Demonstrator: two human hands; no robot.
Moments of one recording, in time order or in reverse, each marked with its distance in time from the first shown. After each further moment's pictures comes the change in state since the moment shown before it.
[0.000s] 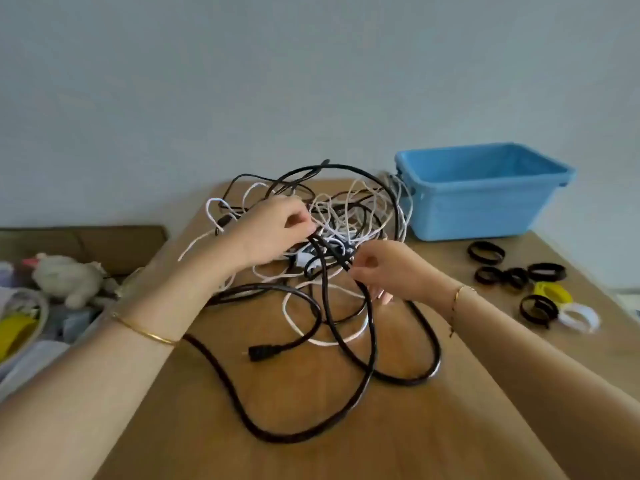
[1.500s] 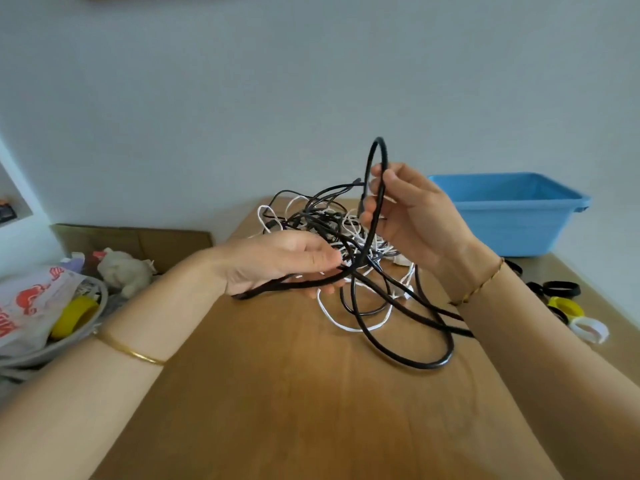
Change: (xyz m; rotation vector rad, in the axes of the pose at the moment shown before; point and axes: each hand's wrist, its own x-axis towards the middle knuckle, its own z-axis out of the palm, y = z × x) left_hand -0.100 0.046 -0.040 -0.667 -0.387 -0.229; right_hand -0.041 -0.084 -0.024 1.377 0.044 -0.464
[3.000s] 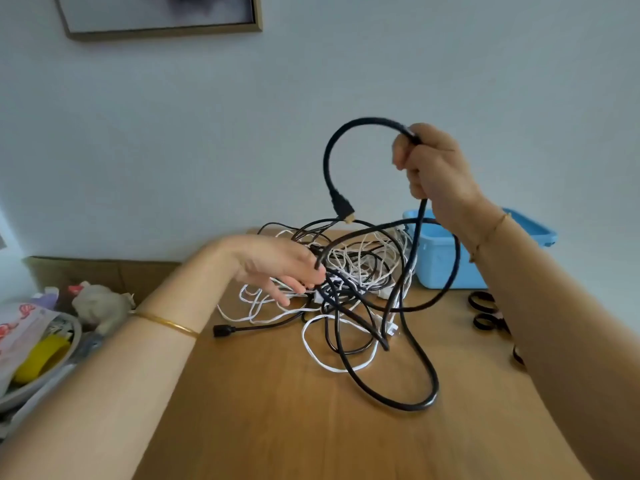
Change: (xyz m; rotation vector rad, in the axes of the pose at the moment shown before) left_hand 0.045 0.029 -0.033 0.254 0.043 -0.283; right_hand 0.043 -0.082 -0.007 -0.785 0.228 -0.333
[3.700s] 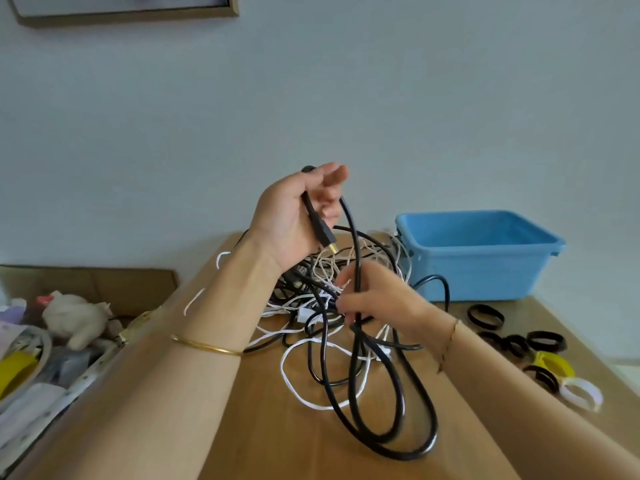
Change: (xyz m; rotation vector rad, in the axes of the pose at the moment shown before) left_hand 0.052 0.064 0.009 -1.319 0.149 0.674; right_hand -0.047 0.106 0.021 -0.221 -0.501 0.412
